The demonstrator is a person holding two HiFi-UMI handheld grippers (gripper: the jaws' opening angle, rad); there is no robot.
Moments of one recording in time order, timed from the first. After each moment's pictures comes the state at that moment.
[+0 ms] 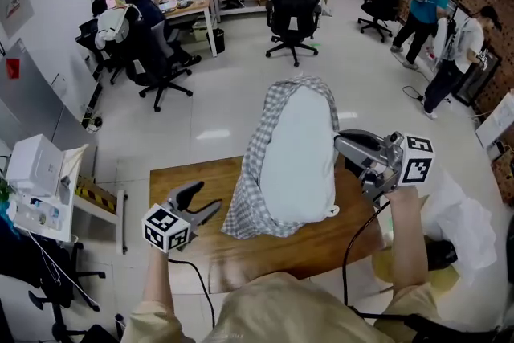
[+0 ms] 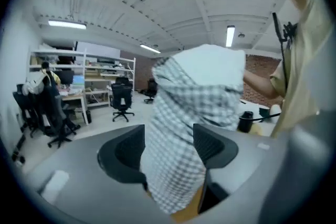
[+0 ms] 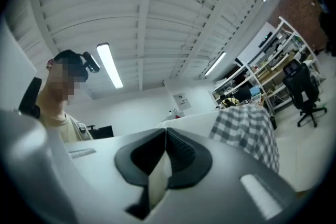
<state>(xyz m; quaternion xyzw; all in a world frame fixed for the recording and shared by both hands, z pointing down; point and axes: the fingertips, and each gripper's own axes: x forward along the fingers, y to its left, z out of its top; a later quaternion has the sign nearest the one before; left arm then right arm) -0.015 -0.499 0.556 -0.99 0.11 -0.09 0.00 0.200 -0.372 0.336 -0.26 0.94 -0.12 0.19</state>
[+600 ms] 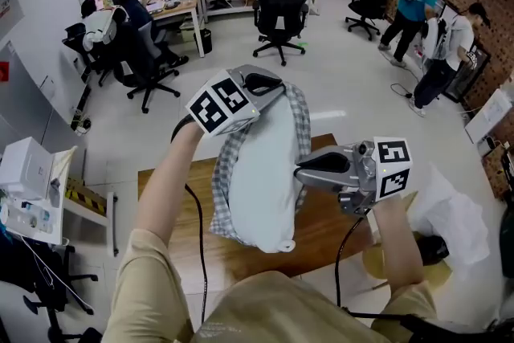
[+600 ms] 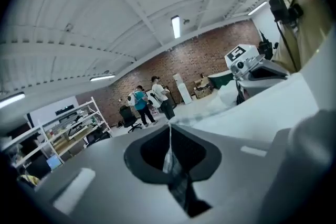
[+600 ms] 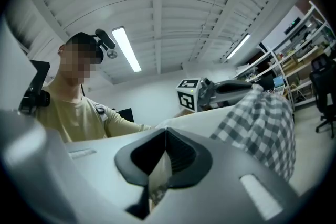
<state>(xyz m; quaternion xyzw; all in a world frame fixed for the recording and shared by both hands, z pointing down) 0.206 -0.495 0.356 -0.95 -0.04 -0.15 0.25 0.113 -0.330 0.356 -0.16 0.98 -0.09 0.08</state>
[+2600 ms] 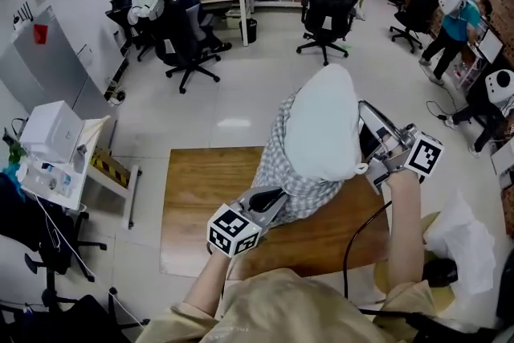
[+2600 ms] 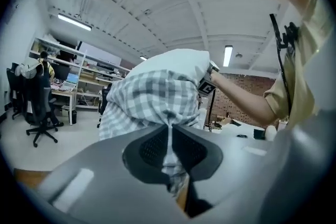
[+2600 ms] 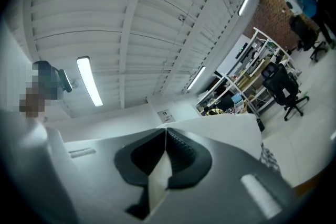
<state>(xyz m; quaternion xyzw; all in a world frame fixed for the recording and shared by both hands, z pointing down) 0.104 -0.394 0.557 -0.99 0.10 -0.02 -0.01 0.228 -0.405 0.316 -0.31 0.91 -0.09 0.27</state>
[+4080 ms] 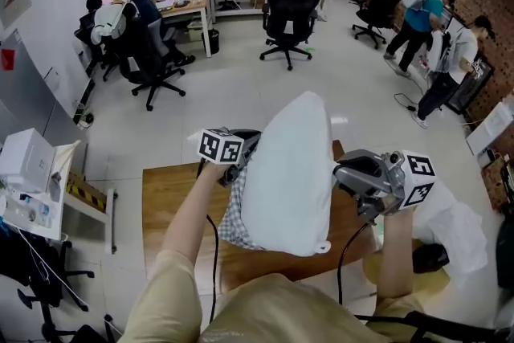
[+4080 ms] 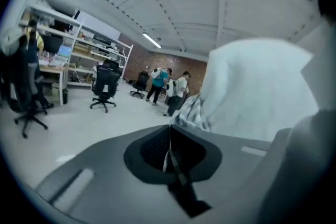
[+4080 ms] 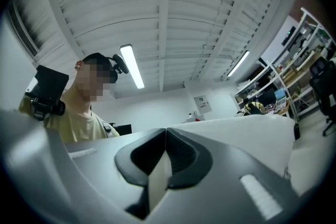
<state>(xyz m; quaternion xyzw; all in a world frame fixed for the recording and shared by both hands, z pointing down) 0.159 -0.626 0.604 -0.98 0.05 -0.15 -0.14 0.131 -0.337 0.328 -0.16 0.97 -0.05 0.19</state>
